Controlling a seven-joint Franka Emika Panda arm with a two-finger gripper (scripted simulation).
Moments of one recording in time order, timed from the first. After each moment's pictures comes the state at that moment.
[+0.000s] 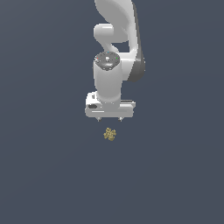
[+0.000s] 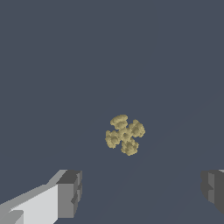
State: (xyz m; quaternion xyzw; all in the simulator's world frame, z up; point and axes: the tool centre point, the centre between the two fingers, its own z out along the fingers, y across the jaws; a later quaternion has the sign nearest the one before) arm -0.001 -0.010 0.169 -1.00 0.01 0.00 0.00
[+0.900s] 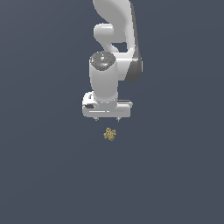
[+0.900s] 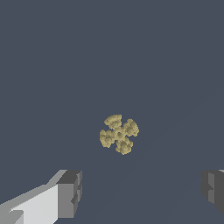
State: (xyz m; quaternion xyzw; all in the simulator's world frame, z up) arm -0.001 -0.021 0.170 -1.00 0.02 0.01 0.01
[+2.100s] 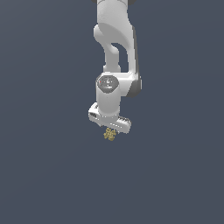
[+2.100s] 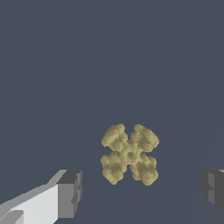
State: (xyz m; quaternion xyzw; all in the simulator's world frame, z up) arm 0.005 -0.012 0.096 -0.98 0.19 0.00 0.00
